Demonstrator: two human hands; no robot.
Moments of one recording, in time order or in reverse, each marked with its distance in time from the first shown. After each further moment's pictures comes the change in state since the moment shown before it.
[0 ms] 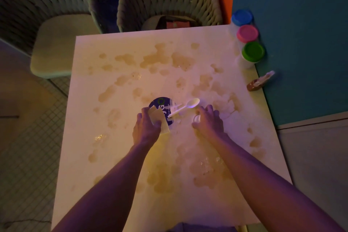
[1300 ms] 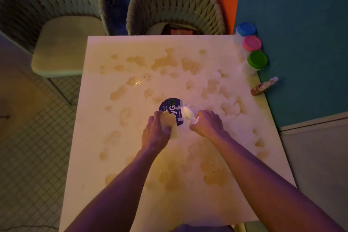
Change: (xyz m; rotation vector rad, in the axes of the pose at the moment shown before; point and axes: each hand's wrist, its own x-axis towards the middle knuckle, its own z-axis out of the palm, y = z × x) left_hand -0.019 -0.024 -0.022 -0.053 -0.086 0.177; right_hand -0.033 -0.067 -0.019 -0.096 -0.017 0.031
